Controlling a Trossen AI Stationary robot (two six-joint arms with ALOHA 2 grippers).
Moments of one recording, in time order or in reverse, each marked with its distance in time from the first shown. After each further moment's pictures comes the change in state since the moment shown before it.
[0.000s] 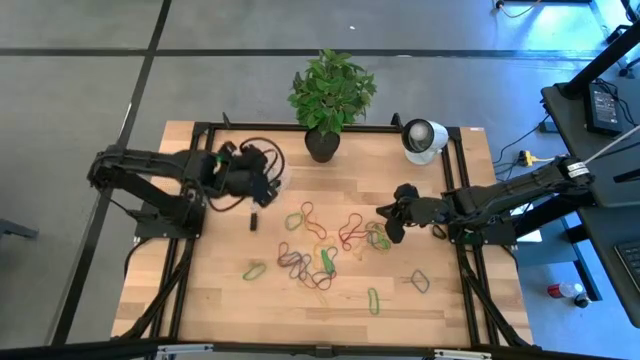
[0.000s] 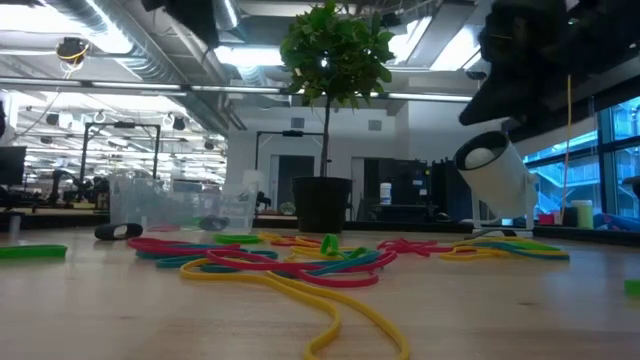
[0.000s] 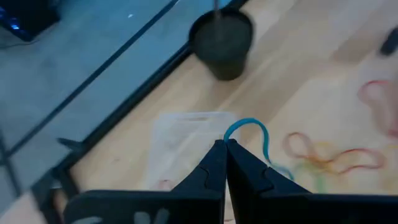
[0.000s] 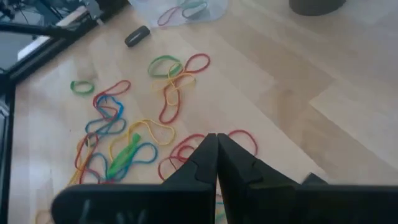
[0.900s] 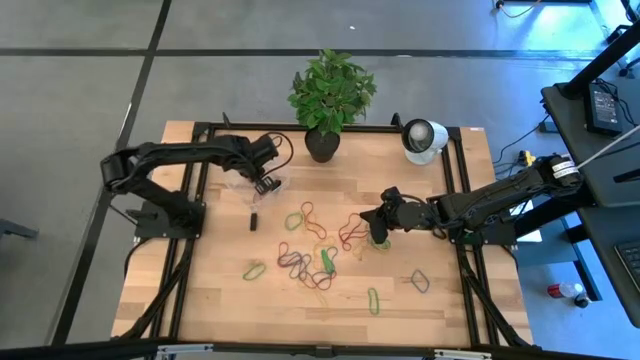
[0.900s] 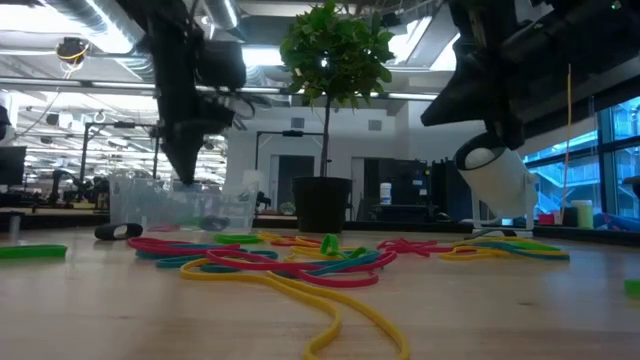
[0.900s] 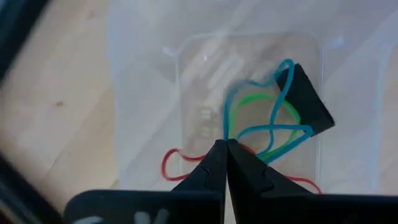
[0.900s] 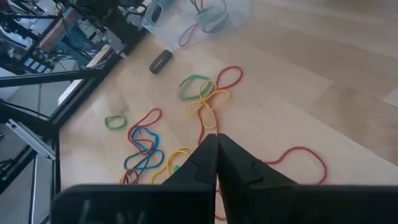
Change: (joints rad) left arm 0.568 0.124 -0.492 0.436 0.487 0.460; right arm 0.000 0.201 0.000 0.314 -0.002 0.158
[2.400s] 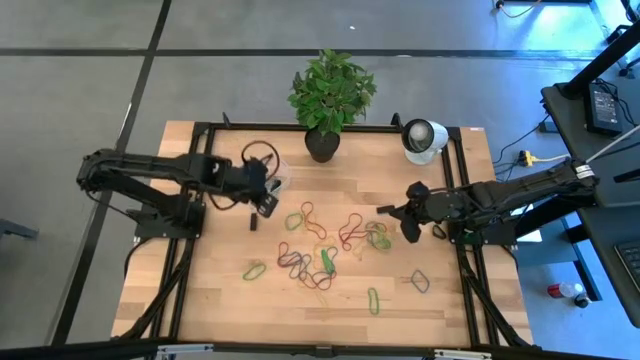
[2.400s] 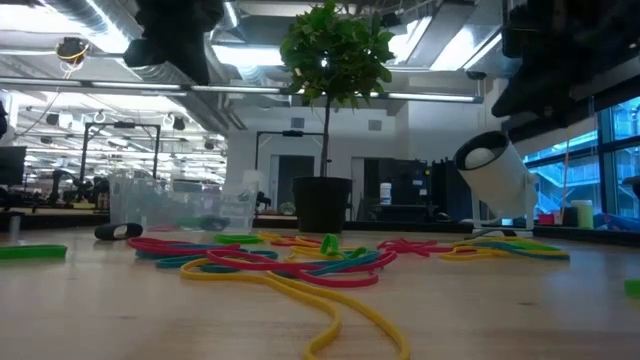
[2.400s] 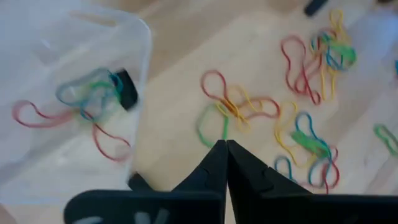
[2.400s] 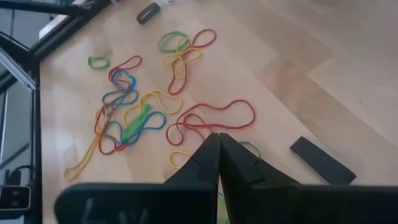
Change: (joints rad) left arm -0.514 -0.240 0.196 -0.129 -0.029 -0.698; right arm 0.000 -0.395 0.000 -0.539 -0.100 -0.150
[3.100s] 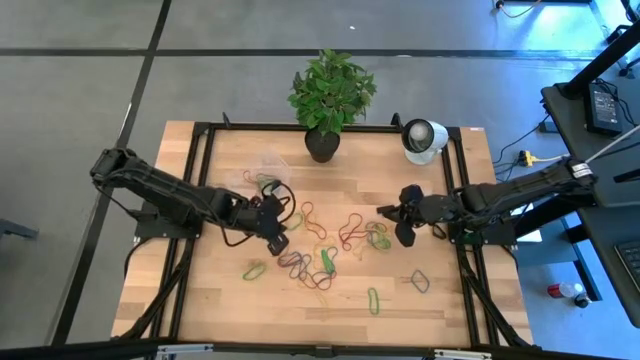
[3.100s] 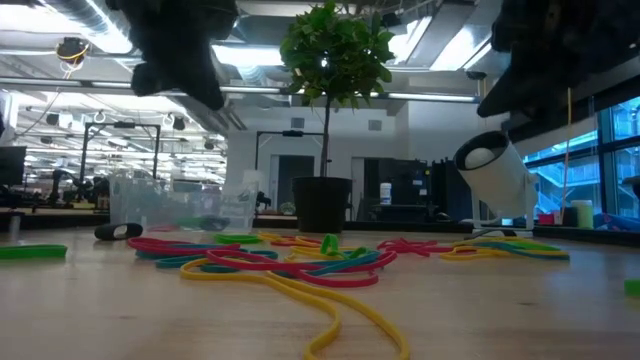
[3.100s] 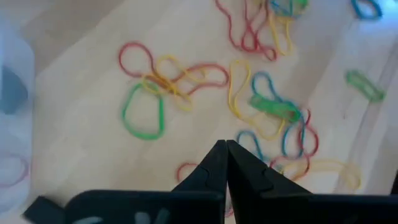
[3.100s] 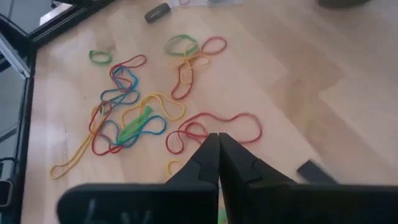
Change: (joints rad) left arm -0.231 0.142 -0.154 0.355 -0.044 0.017; right arm 0.006 0.096 0.002 0.108 0.008 -0.090
